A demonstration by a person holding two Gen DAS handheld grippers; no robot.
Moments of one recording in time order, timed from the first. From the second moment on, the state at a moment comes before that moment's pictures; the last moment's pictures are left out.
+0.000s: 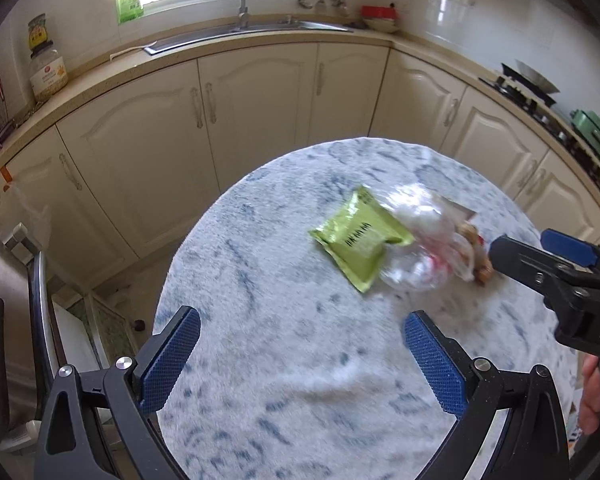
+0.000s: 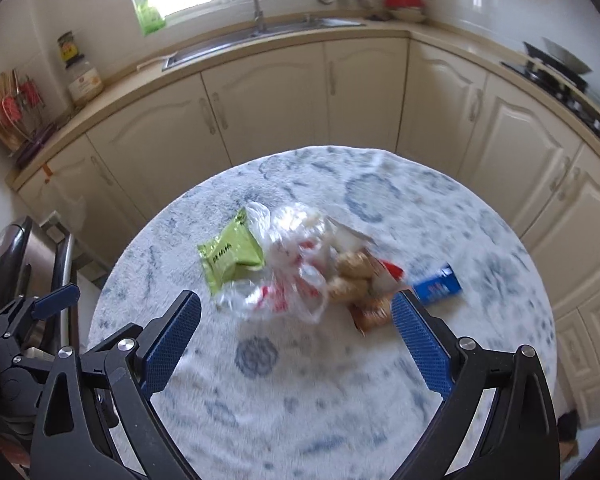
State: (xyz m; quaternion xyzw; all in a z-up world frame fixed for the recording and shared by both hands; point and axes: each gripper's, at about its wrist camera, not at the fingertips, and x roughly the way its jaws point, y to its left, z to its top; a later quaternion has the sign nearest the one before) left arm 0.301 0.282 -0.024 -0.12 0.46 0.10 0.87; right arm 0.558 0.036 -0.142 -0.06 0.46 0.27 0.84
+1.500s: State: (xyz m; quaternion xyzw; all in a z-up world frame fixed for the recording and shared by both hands) left arm 0.473 0.282 -0.109 -0.12 0.52 0.09 0.84; right arm 0.657 -0.046 -0.165 0.02 0.48 0.16 0.86
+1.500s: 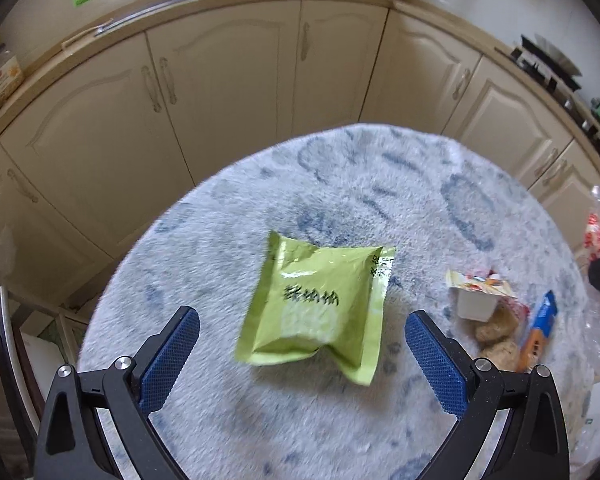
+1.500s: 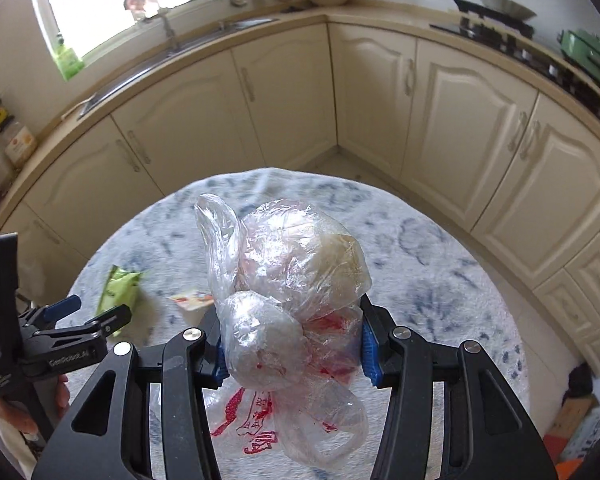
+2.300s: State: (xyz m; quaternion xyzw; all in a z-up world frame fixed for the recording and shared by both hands) left arm 0.417 0.272 -0.089 -0.09 0.49 0.10 0.86; right arm 0.628 -0.045 -0.165 0.01 0.49 0.19 0.85
